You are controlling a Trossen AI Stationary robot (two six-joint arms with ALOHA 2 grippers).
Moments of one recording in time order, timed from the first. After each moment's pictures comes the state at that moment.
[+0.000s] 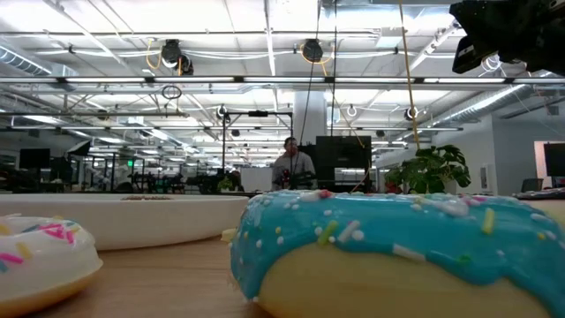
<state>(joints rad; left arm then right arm) -0.90 2.08 1.55 -0.63 -0.16 -1.13 0.09 0.29 0.01 0.57 -0.08 -0.04</state>
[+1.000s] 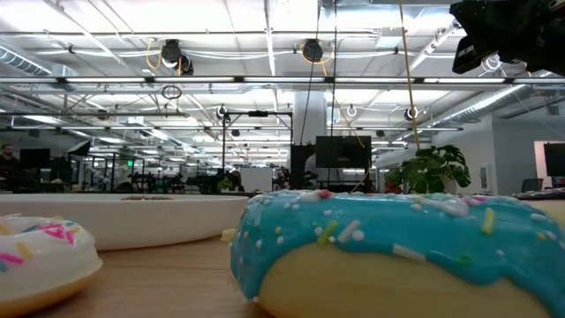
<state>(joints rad) -0.90 2.08 1.52 -0.65 -0.19 -1.04 0.09 0.29 0.02 0.57 -0.08 -0.03</state>
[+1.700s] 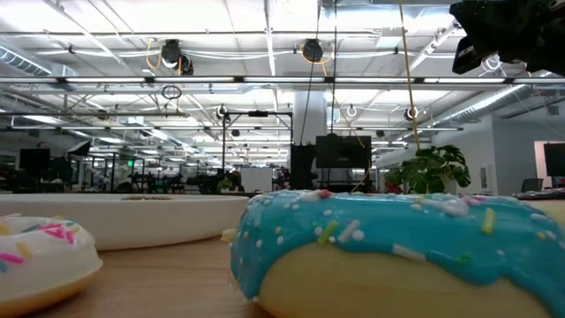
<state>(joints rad) -0.90 2.08 1.42 -0.54 -0.15 -1.06 0.09 0.29 0.01 0.57 -0.08 -0.03</state>
